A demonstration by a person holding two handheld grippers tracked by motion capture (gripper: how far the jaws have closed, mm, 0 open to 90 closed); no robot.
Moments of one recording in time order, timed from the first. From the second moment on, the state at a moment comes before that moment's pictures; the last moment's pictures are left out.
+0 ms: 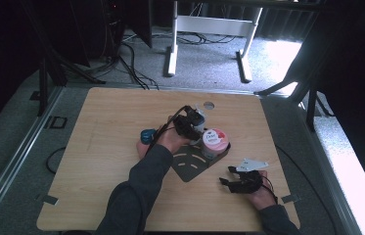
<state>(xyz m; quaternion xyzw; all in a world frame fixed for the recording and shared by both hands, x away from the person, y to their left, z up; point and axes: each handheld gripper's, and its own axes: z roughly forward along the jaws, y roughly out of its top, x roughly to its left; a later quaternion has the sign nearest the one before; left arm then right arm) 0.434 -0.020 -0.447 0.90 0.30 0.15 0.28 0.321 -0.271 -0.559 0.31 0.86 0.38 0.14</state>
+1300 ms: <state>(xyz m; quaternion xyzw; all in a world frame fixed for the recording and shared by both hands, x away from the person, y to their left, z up) 0.451 -0.027 -0.465 0.88 0.33 0.15 0.30 0.320 -0.271 -0.559 0.30 0.86 0.38 0.14</state>
